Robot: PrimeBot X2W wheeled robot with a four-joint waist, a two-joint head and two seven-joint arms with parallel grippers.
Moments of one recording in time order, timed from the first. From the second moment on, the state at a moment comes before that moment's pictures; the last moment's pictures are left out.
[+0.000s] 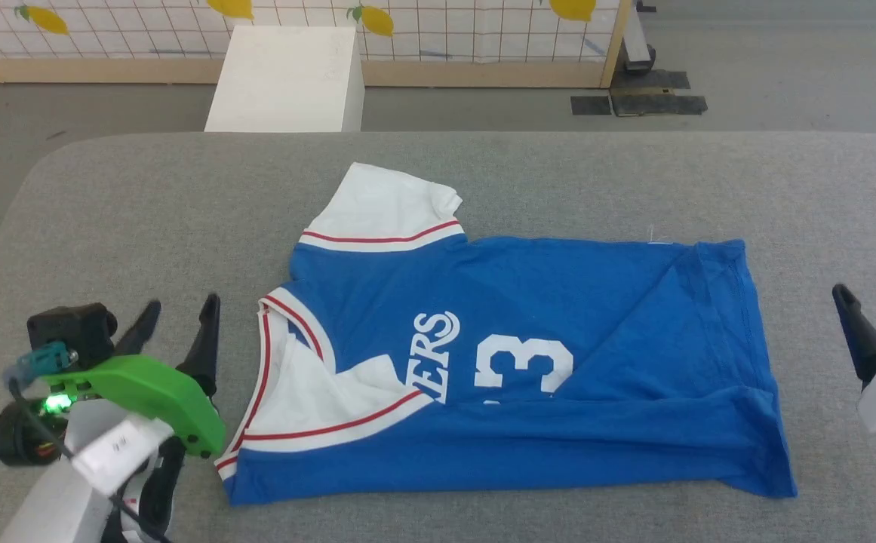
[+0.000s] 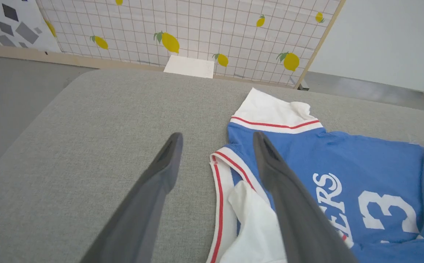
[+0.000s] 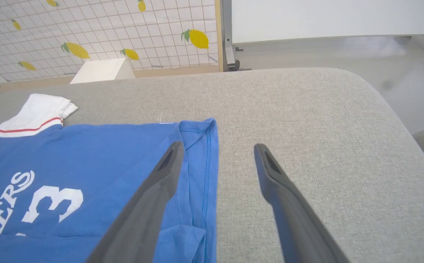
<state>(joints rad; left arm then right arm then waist) -0.13 0.49 -0.26 -0.12 -0.67 0.23 0.20 -0.13 -0.22 -0.28 -0.09 0.31 0.13 0.57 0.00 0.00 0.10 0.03</state>
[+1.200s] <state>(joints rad) -0.73 0.36 -0.38 0.36 -0.58 0.02 0.04 -0.28 -0.26 -0.20 0.00 0.33 0.13 0.35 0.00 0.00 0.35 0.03</state>
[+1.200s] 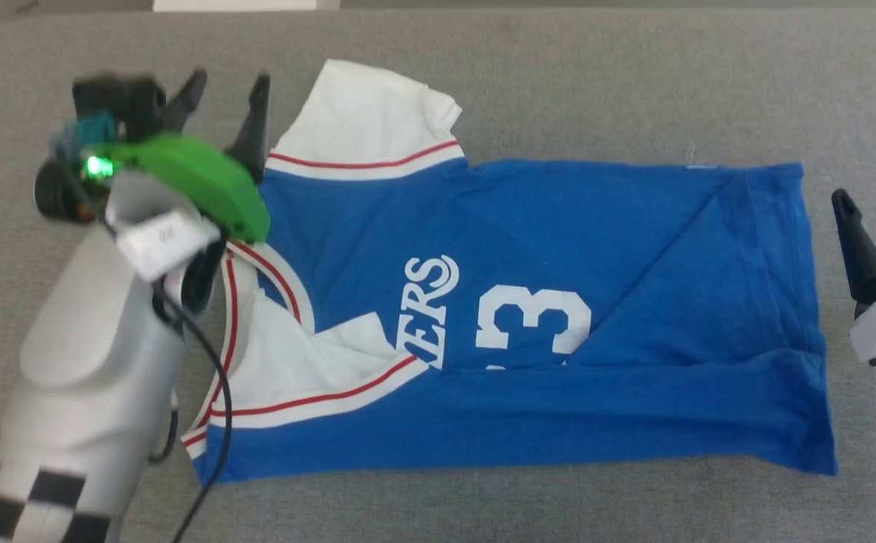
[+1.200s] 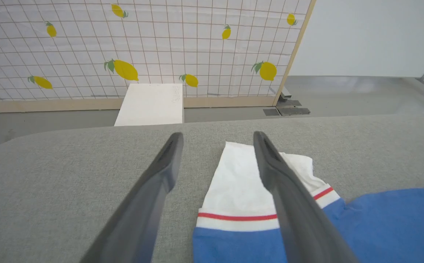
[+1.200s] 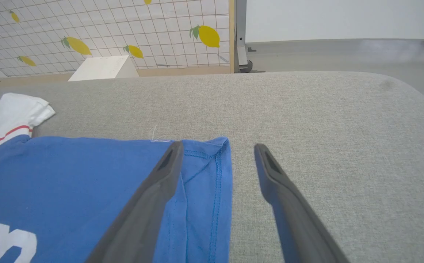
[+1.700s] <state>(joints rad) -1.17 0.27 -0.44 0.79 -0.61 0.01 0.48 -0.30 -0.29 -0.21 -0.05 0.33 0.13 0.37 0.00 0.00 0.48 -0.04</state>
